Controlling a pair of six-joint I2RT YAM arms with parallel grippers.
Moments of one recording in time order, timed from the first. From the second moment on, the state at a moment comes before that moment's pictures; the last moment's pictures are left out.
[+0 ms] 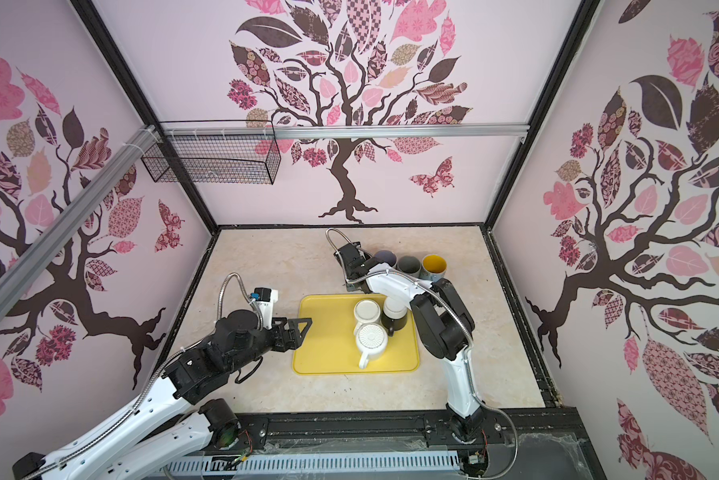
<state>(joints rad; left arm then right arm) -0.77 0.72 0.65 -0.44 -0.10 -0.60 0.66 2.05 1.57 -0.54 0.38 0.40</state>
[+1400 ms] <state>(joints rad) -0.77 0.73 0.60 -0.46 -0.07 -0.58 0.71 1.46 1.08 -0.21 0.29 0.39</state>
